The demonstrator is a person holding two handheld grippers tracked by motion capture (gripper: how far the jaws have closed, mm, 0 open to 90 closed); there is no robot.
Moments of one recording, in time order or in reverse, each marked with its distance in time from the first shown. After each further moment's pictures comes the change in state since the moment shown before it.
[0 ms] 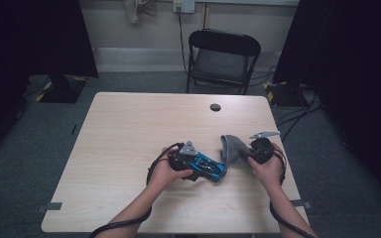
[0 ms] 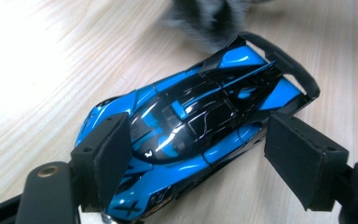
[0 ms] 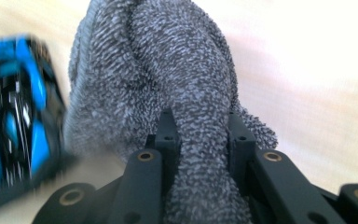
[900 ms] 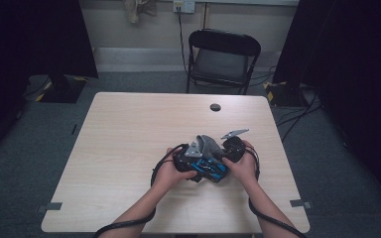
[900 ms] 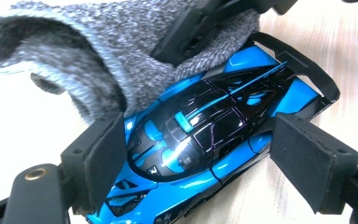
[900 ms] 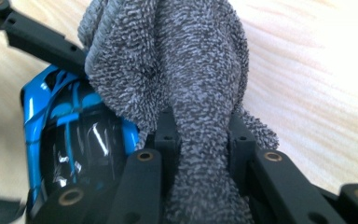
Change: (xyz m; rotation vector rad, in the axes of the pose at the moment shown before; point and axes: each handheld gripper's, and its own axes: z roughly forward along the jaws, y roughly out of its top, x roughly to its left) left arm -0.004 0.004 0.011 0.024 0.044 0.060; right arm 0.055 0.023 0.048 0.055 0.162 -0.126
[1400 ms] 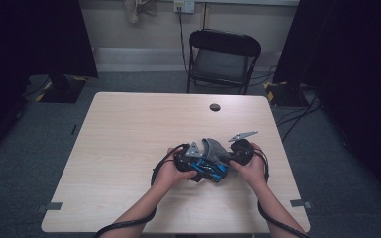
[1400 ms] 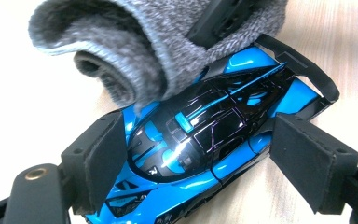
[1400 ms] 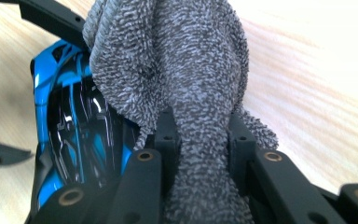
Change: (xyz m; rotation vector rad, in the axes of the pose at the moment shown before) left arm 0.000 0.000 0.000 -0.004 -0.008 -0.006; right arm -0.011 -0.015 -0.018 0.013 0.026 0.004
